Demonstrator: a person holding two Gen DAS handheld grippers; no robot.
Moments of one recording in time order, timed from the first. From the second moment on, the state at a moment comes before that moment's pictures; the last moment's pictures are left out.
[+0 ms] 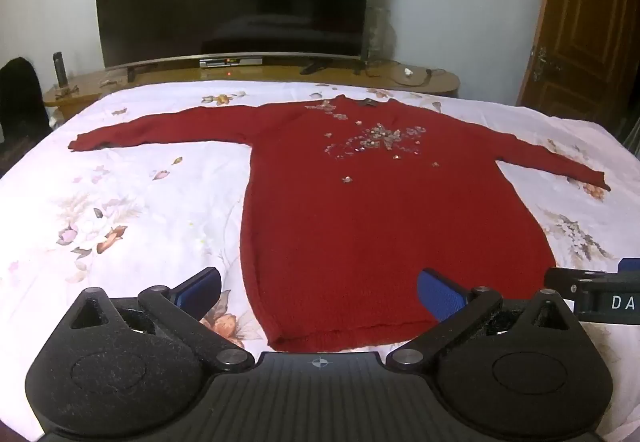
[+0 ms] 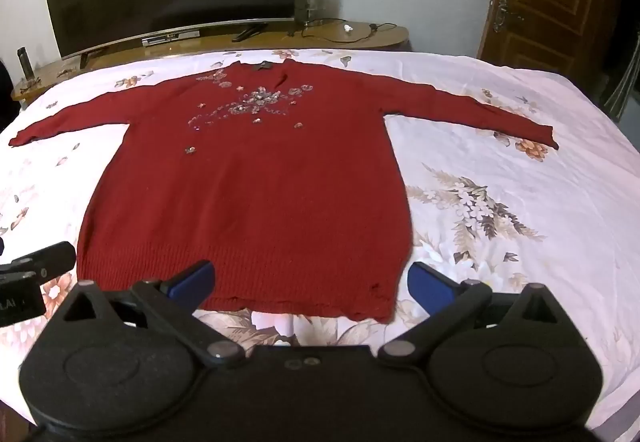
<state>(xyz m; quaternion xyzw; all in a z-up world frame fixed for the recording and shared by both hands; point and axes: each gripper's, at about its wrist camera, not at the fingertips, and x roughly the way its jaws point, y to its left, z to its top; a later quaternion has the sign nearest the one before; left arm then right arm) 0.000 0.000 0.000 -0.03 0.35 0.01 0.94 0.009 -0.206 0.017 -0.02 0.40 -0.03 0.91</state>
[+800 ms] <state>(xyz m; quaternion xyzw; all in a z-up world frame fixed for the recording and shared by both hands) 0.000 -0.002 -0.007 -0.03 0.35 0.01 0.93 0.009 -0.205 0.014 -0.02 0.40 -0.03 0.91</state>
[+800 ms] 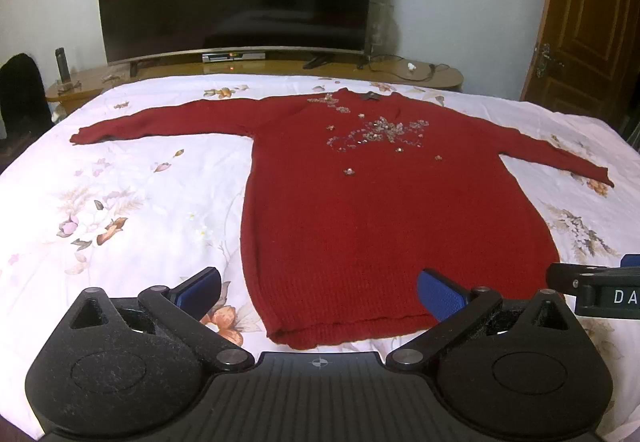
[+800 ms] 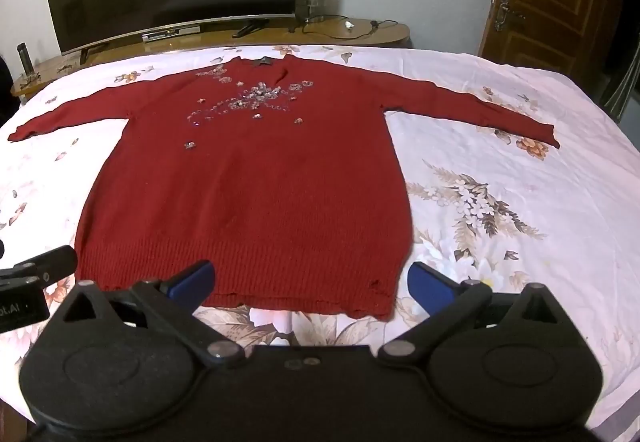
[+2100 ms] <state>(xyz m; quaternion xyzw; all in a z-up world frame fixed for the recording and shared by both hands) 0.000 -0.005 -0.006 -0.02 0.36 0.02 0.93 0.008 -0.207 0.010 -0.02 0.41 -0.02 0.91</state>
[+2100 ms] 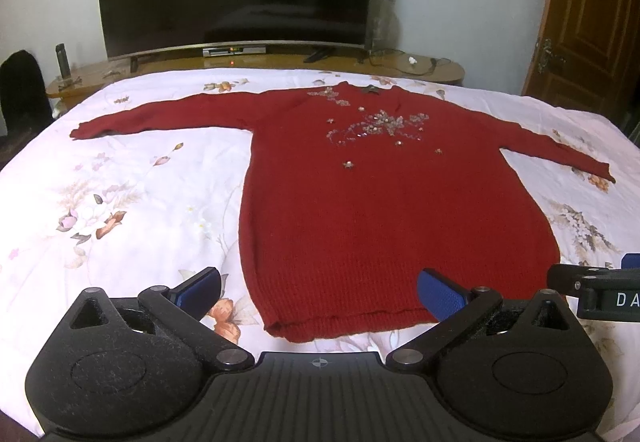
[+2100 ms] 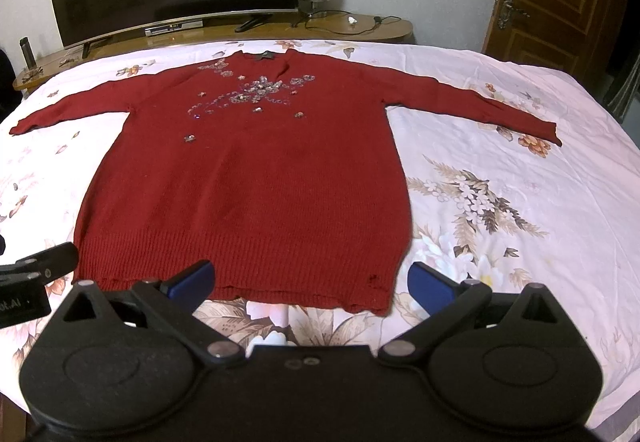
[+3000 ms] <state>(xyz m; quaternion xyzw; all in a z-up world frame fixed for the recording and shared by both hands) 0.001 -0.004 -0.009 -0.03 0.37 0.02 0.93 0.012 -0.204 0.011 -0.02 0.41 -0.02 0.91</state>
